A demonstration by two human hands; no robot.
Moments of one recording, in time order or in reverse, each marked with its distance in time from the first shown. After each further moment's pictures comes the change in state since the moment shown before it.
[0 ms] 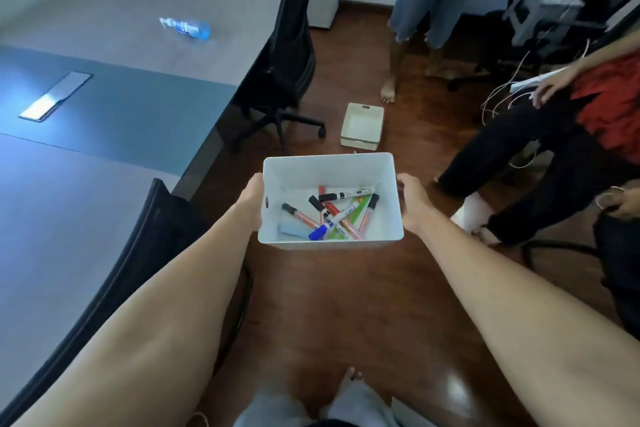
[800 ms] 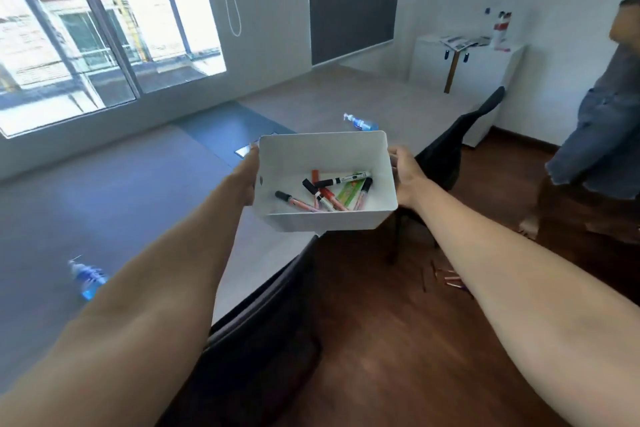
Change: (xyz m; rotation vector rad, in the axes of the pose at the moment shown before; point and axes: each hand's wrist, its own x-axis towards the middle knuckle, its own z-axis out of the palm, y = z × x) left_hand -0.160 0.156 -0.248 -0.305 0.379 0.333; right_hand -0.074 -0.104 0.332 -0.318 -0.629 -0.278
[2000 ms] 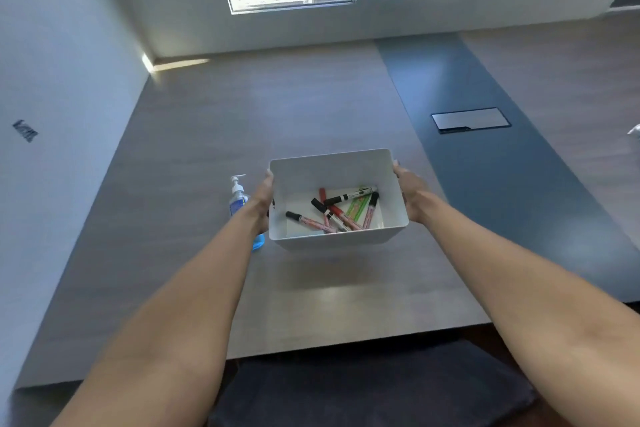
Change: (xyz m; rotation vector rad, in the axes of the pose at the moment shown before) left_hand 0.121 -0.116 -0.347 -0.447 0.525 -0.249; right_hand 0.244 0.185 0.406 -0.347 -0.479 0.379
